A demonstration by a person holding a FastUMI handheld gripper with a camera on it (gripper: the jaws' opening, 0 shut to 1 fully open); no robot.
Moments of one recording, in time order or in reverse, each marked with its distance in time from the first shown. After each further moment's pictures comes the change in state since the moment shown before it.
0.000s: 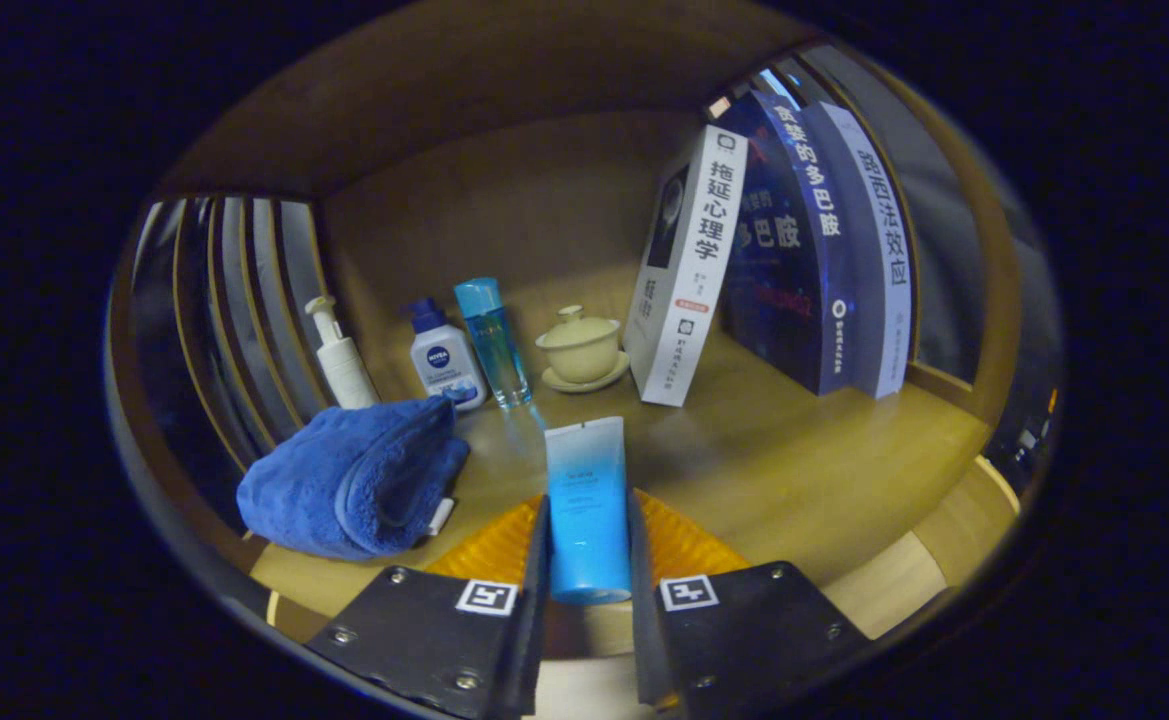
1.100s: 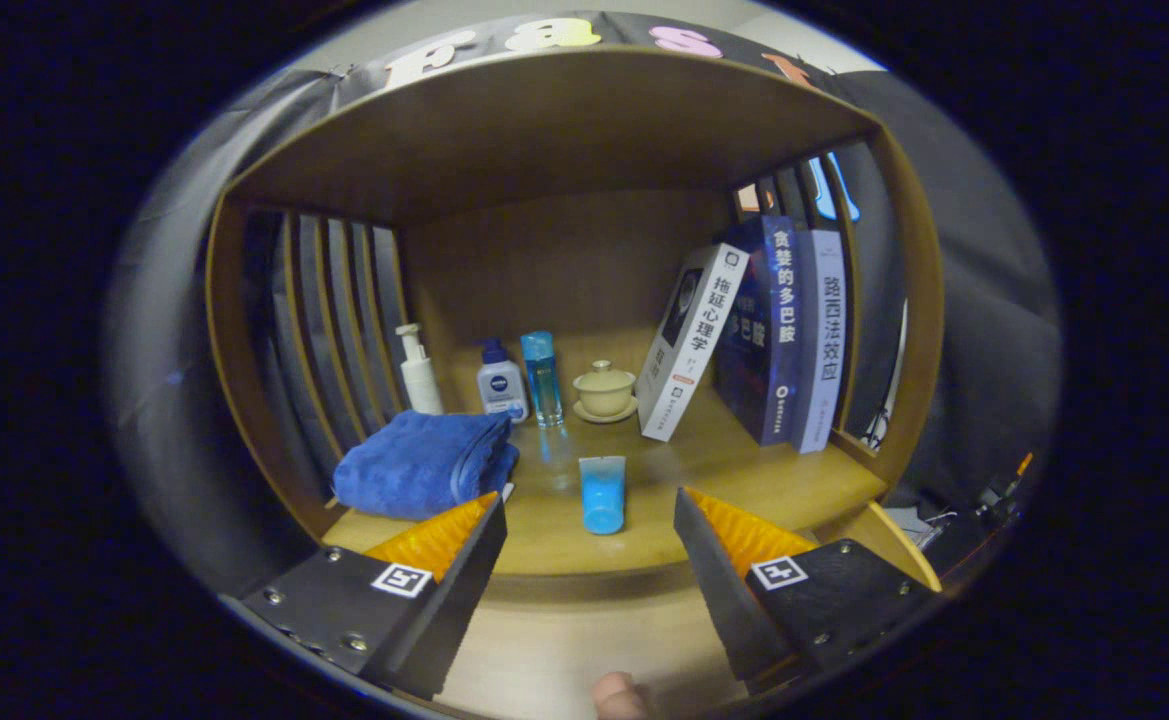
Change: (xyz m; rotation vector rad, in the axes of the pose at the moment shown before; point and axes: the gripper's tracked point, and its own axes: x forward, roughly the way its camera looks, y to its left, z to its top) arm -0.157 0.003 0.044 -0.069 -0.063 0.061
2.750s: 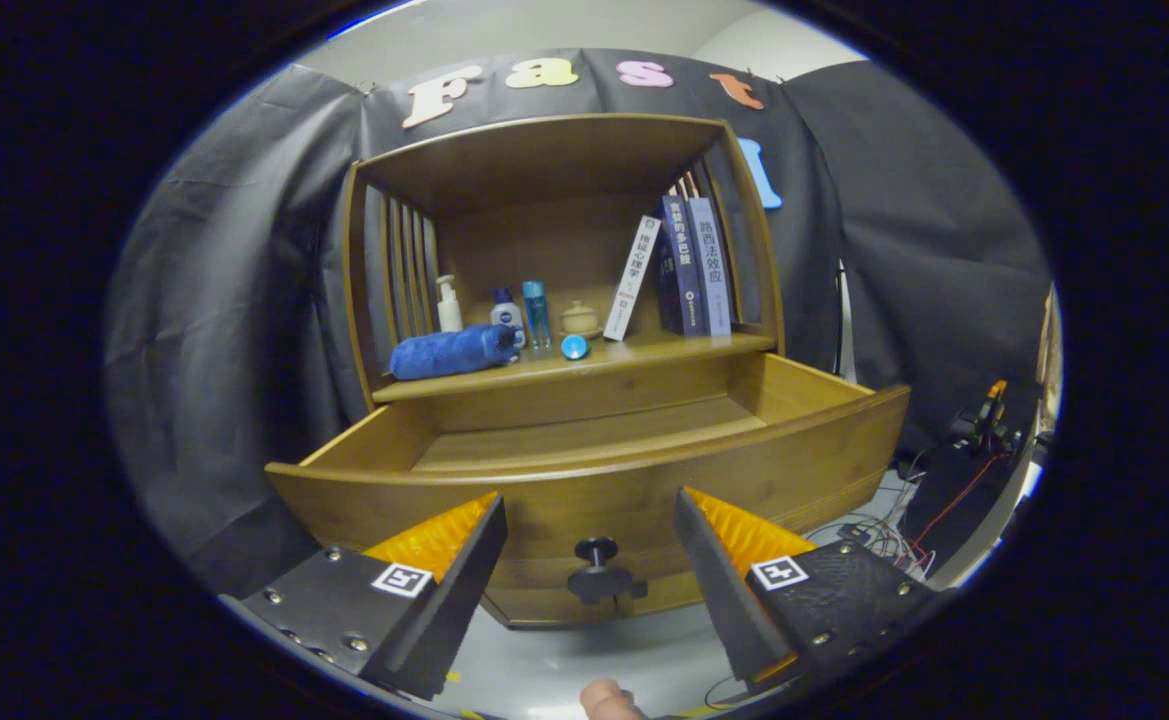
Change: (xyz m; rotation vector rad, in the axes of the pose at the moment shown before) arm -0.345 -0.035 -0.220 0.018 -0.078 -0.060
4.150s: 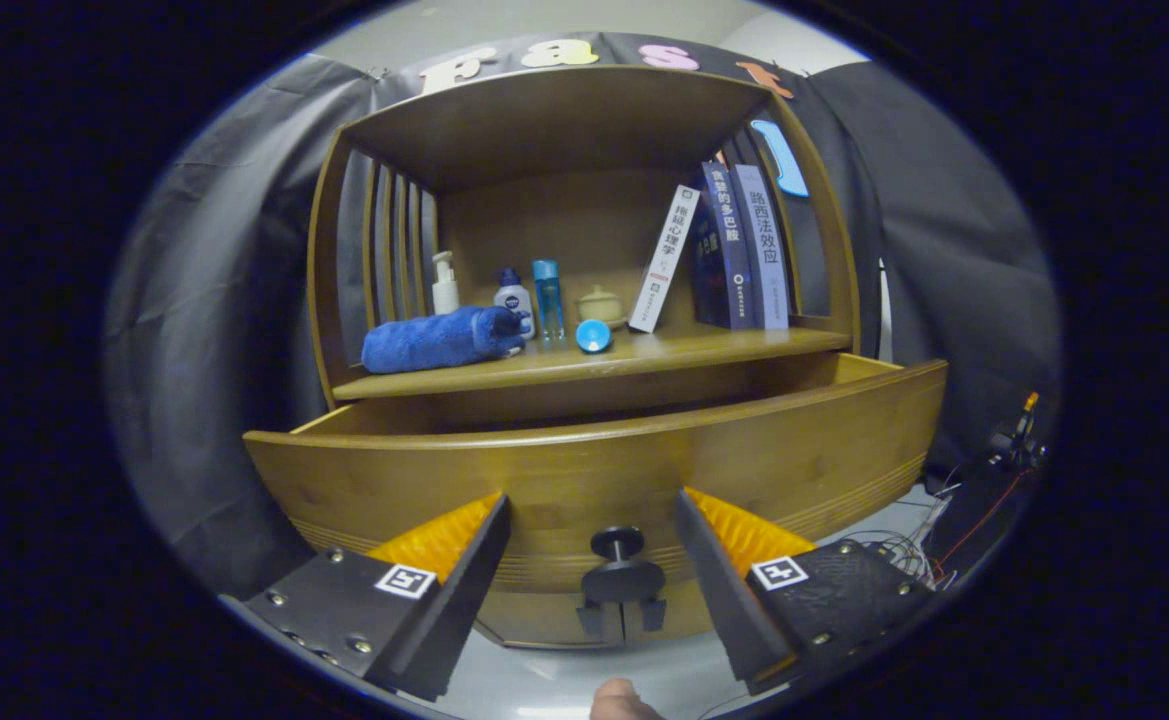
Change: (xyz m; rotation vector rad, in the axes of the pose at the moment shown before) arm 0.116 0.022 0.001 -0.033 0.007 0.053
